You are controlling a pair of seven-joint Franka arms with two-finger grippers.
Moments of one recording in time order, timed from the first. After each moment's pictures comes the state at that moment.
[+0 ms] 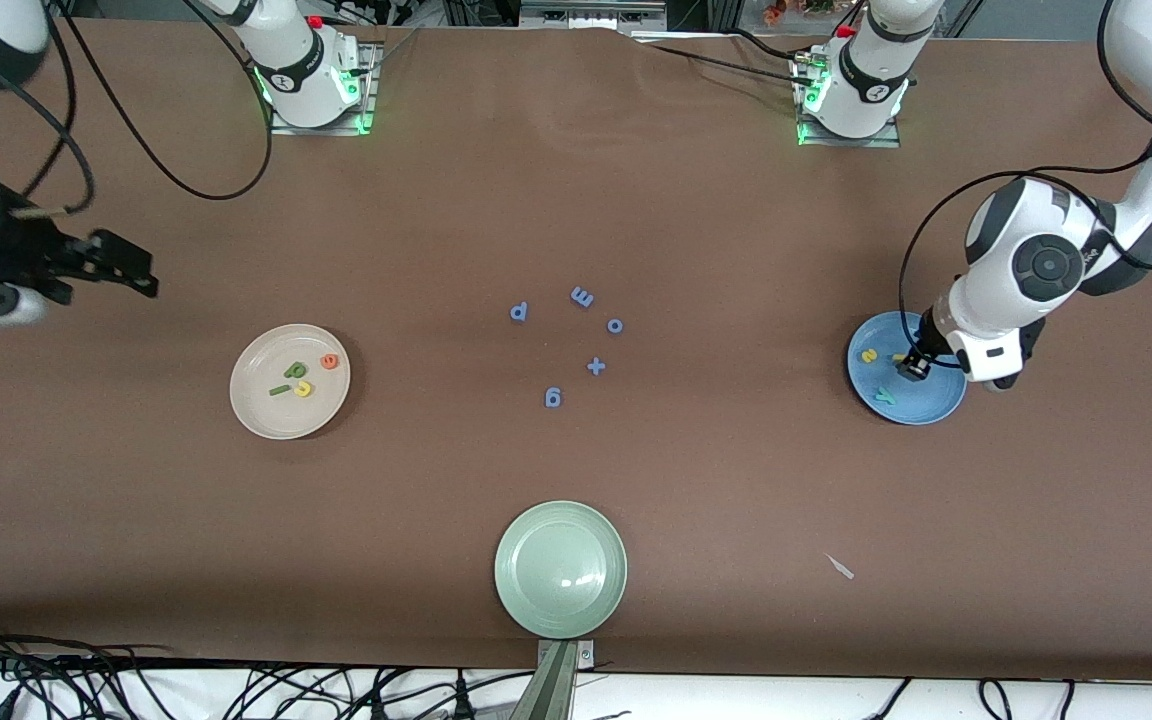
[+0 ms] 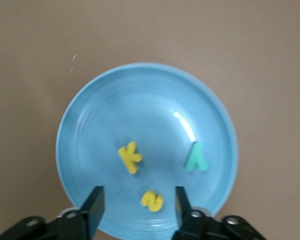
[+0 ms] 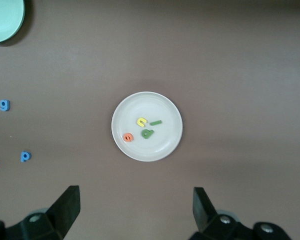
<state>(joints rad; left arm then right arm) 0.86 0.43 -0.88 -2.14 0.54 2.29 -1.38 0.12 0.12 -0.08 -1.48 0.03 1.60 -0.04</state>
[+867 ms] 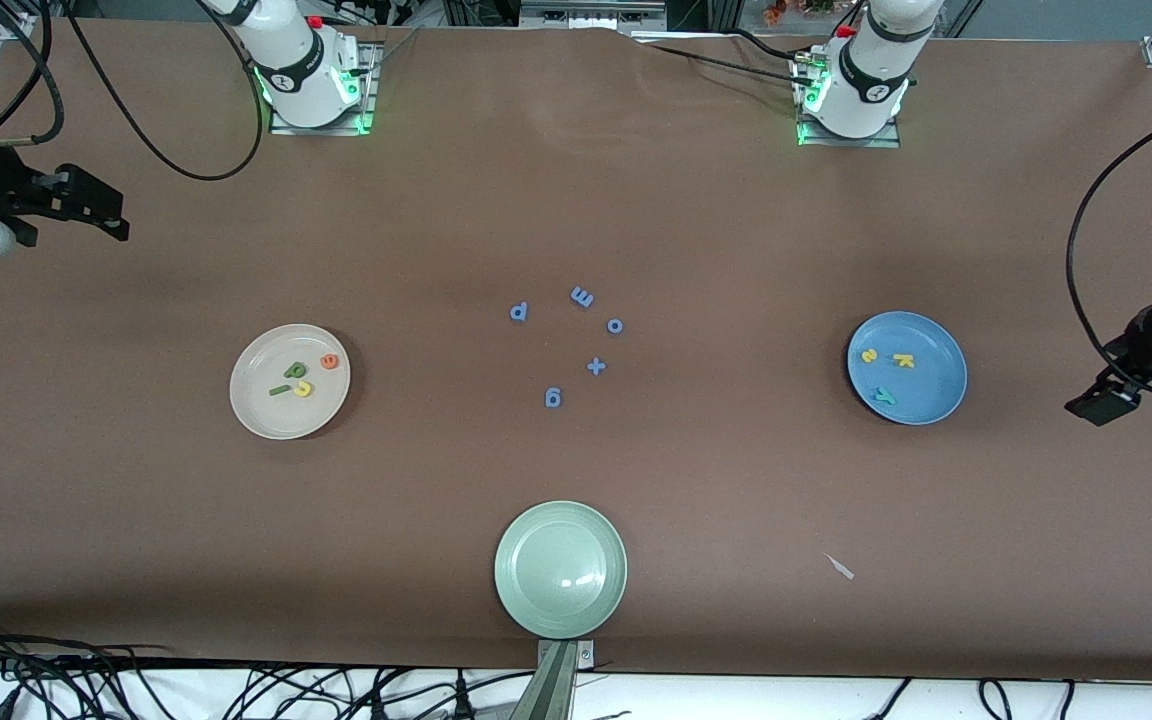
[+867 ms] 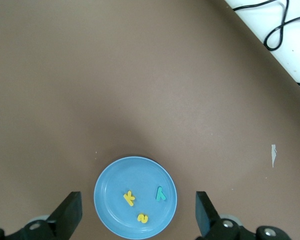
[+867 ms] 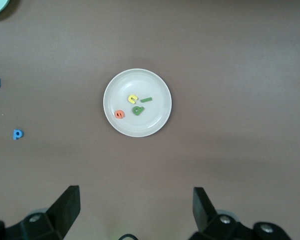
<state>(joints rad) 0.79 0.42 -0.87 -1.50 0.44 1.77 -0.98 0.07 0.03 -0.03 -1.54 -0.01 1.52 -0.05</state>
